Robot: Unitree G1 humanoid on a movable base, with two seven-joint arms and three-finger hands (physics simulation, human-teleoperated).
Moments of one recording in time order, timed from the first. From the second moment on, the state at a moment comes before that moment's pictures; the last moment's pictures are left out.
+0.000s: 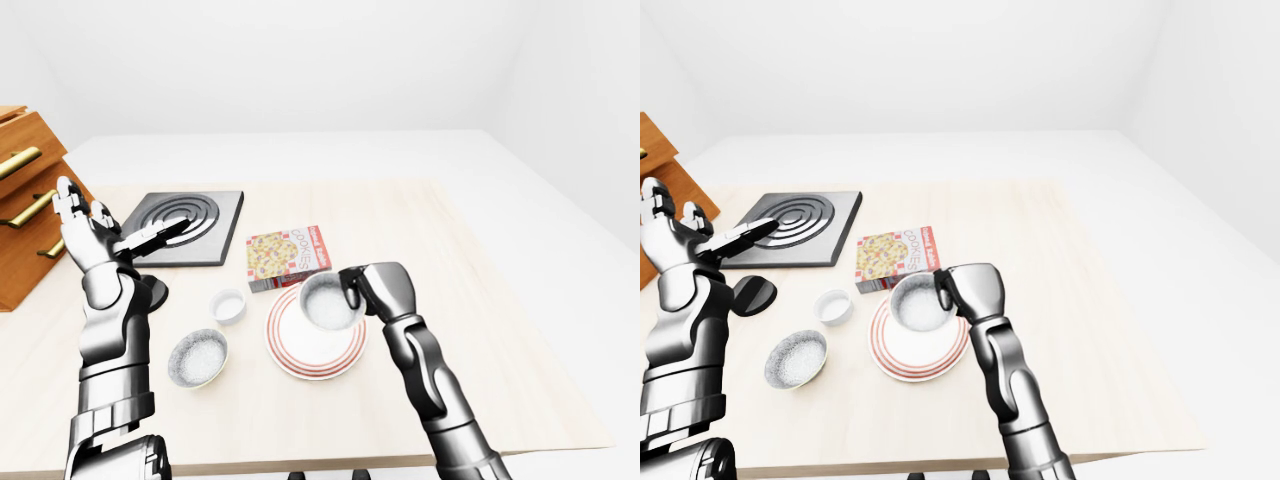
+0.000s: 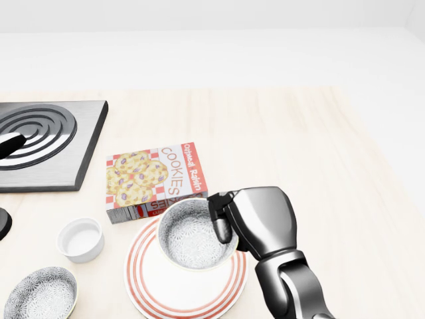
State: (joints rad) left arm -0.46 0.40 0.36 0.23 -0.34 0.09 0.29; right arm -0.15 0.01 0.18 -0.01 -1.16 -0.09 -0.08
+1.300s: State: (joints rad) left arm -0.46 0.40 0.36 0.22 -0.34 0.09 0.29; right arm -0.21 0.03 0.21 0.23 -1.23 -0.09 -0.09
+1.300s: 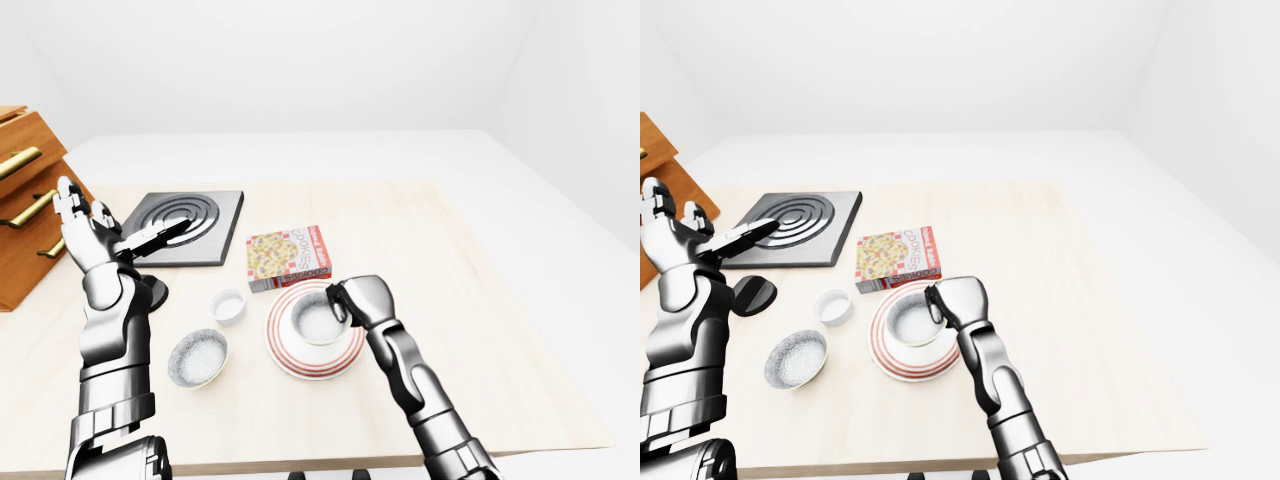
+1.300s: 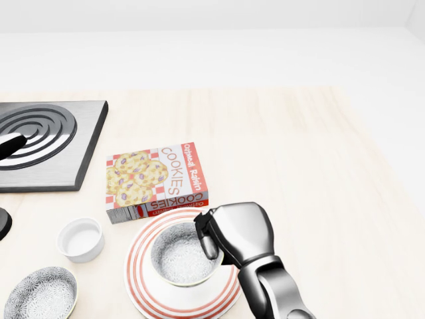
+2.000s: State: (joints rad) left arm -0.46 0.40 0.36 0.22 -0.34 0.09 0.29; right arm -0.30 0.03 0.21 0.46 -1.23 -0.09 -0.21
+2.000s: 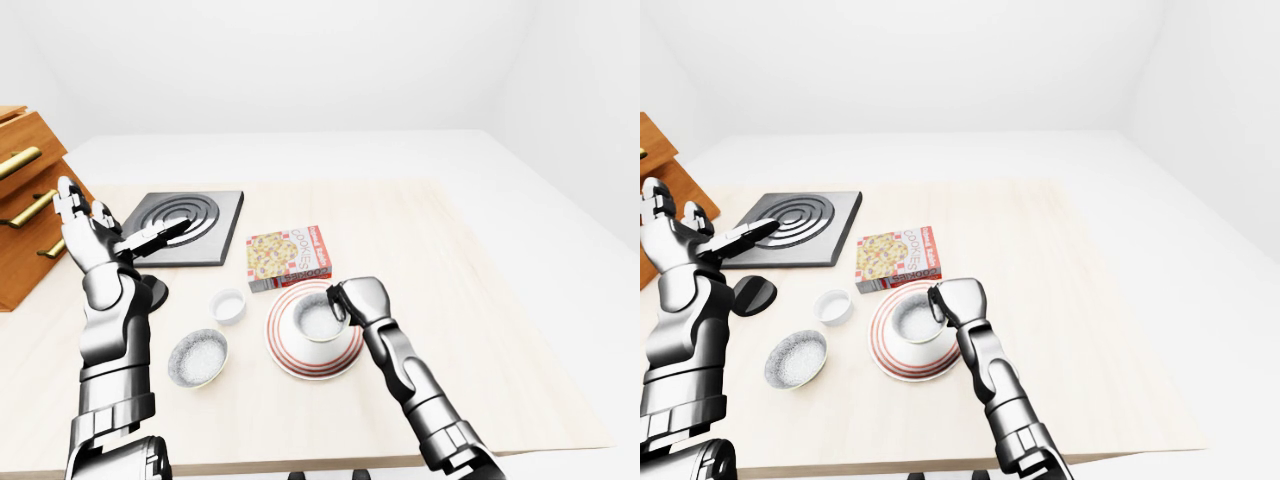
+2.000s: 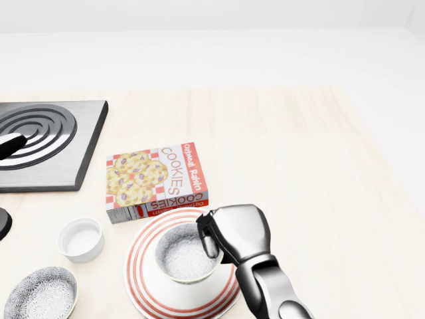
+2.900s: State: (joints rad) left arm -0.45 0.40 0.36 0.21 -0.34 0.09 0.29; right arm -0.35 0.04 0.22 0.60 -1.25 -0.09 -0.32
